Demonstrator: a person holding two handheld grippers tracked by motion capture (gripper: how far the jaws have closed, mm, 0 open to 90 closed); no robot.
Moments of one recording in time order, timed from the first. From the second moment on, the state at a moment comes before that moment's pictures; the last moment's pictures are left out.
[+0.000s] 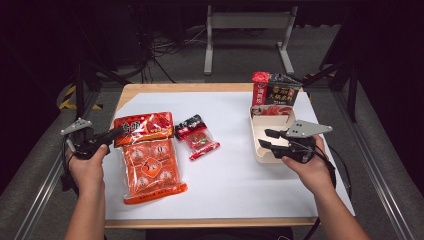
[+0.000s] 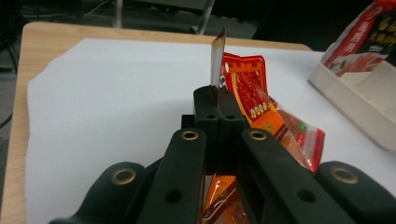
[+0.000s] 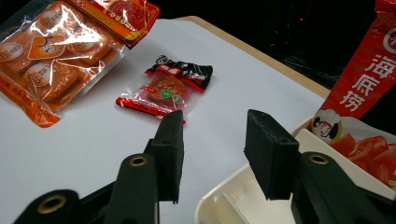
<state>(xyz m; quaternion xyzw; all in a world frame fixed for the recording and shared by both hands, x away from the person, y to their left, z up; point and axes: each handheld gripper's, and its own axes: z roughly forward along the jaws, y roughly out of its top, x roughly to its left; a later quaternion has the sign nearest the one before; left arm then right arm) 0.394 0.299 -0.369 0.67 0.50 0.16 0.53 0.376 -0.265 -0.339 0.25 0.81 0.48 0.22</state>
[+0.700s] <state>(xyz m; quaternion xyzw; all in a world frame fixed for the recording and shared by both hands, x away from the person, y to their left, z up) 0.362 0.269 -0.322 0.68 0.41 0.20 0.57 0.381 -0.225 -0.321 0.22 0.80 0.53 0.19</state>
